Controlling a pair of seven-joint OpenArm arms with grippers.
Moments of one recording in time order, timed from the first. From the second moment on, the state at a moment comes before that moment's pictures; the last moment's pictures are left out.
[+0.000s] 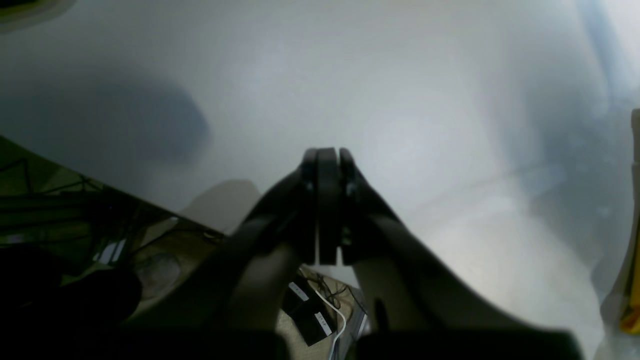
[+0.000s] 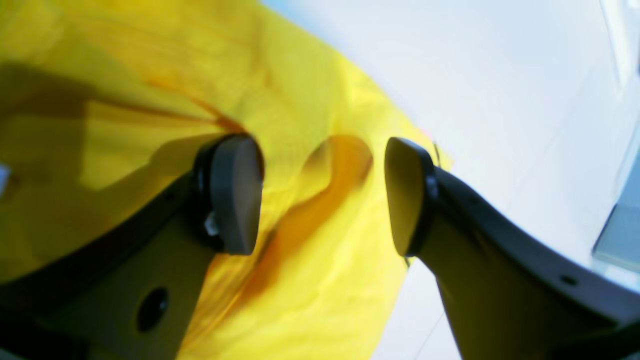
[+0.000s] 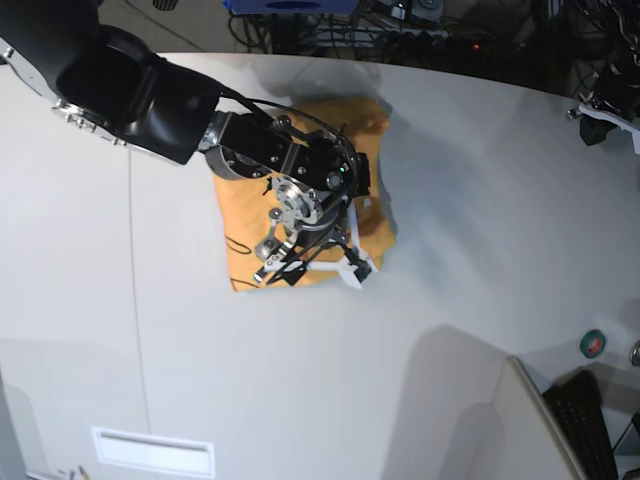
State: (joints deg) left arm 19.0 -12.9 -55.6 79.0 -25.8 -38.5 39.1; right arm 23.1 0.1 -68.0 62.1 -2.5 -27.1 -51.9
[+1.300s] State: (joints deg) left arm 17.9 -12.9 -55.6 78.7 -26.1 -38.7 39.1; right arm 23.2 -6.6 -60.6 56.5 -5.9 -29.1 -44.2
